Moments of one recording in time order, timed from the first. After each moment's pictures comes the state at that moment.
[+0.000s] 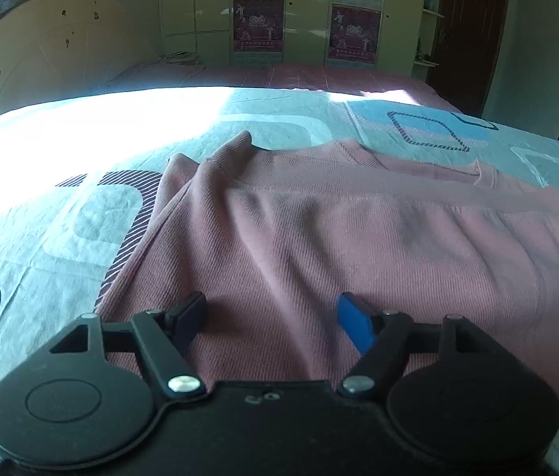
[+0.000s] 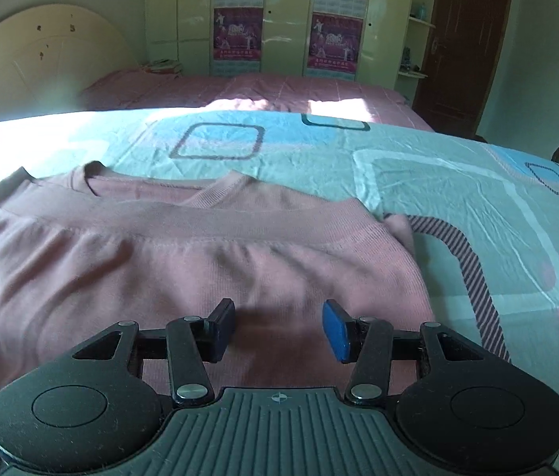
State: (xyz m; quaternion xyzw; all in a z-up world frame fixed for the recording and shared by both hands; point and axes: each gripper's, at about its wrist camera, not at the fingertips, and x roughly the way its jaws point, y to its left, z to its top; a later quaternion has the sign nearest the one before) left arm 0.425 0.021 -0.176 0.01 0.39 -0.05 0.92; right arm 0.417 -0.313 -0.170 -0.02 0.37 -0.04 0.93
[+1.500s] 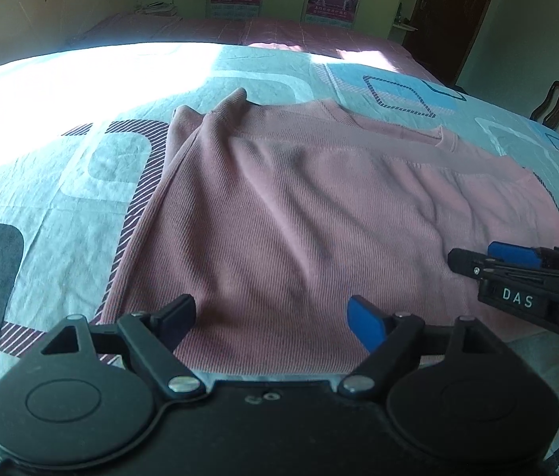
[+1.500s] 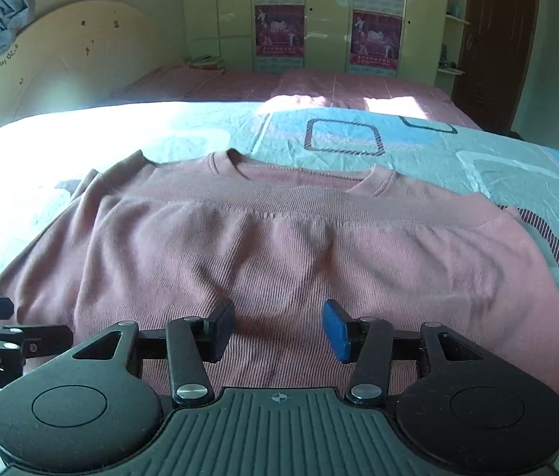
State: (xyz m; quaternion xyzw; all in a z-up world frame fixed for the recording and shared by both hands) left arm 0.382 0.046 -0.144 -0.01 0.47 -0.10 0.88; right arm 0.386 -0.163 -0.159 -0.01 0.40 0.02 0.92
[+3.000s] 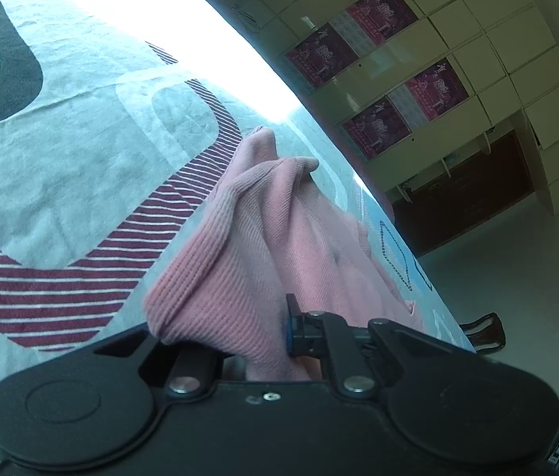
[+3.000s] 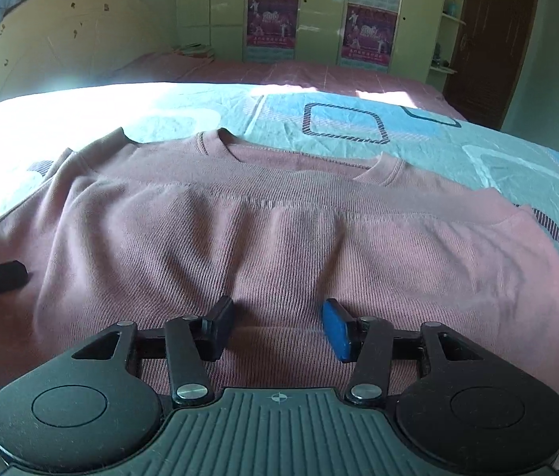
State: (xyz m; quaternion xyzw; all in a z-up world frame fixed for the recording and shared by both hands) left arm 0.398 0.115 -0.193 -0.38 0.36 -0.08 0.85; right arm 0.409 -0.152 -0.182 -0.04 0.37 0.00 0.93
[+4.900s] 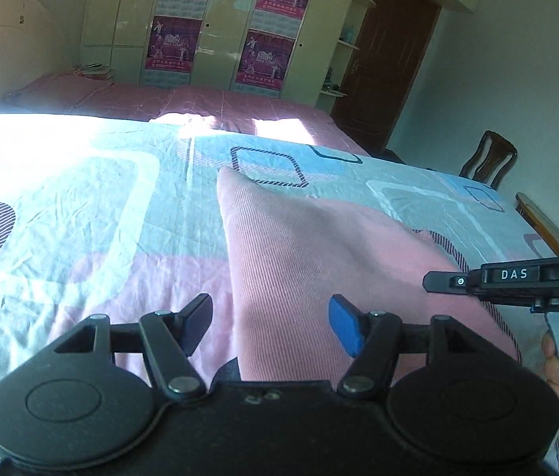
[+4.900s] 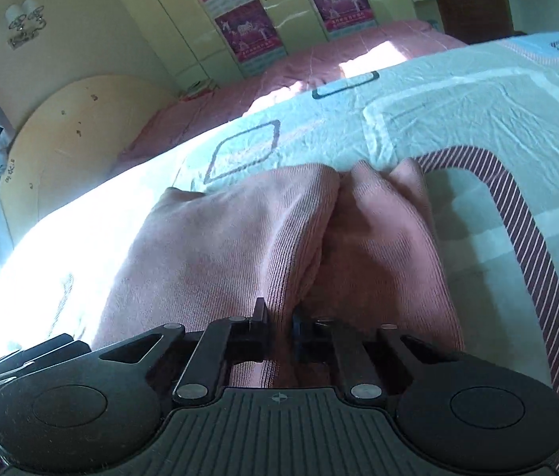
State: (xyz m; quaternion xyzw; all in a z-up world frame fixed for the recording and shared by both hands) left arm 0.406 -0.102 -0.127 -0.06 0.35 -0.20 0.91; right arm 0.396 -0.373 -0.120 0.20 0.36 0.08 0.91
